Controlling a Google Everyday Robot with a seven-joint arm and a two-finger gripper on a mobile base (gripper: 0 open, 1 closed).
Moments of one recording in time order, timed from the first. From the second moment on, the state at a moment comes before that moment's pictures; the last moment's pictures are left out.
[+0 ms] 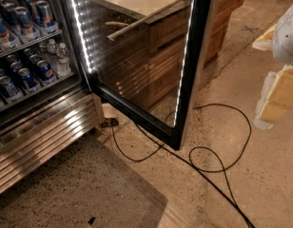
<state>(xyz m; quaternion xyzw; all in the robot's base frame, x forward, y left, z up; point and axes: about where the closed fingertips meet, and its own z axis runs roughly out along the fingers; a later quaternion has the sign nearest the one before) 0.438 -0.217 0.976 -0.60 0.78 -0.03 0.16</state>
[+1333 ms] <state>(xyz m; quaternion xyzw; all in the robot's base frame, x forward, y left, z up) 0.438 -0.217 0.976 -0.60 0.78 -0.03 0.16</state>
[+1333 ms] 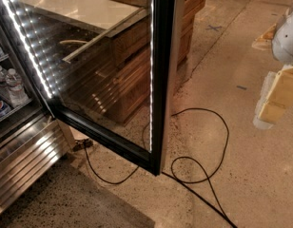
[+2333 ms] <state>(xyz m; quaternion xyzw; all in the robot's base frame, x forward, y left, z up) 0.439 -0.217 0.976 -0.60 0.78 -0.03 0.16</state>
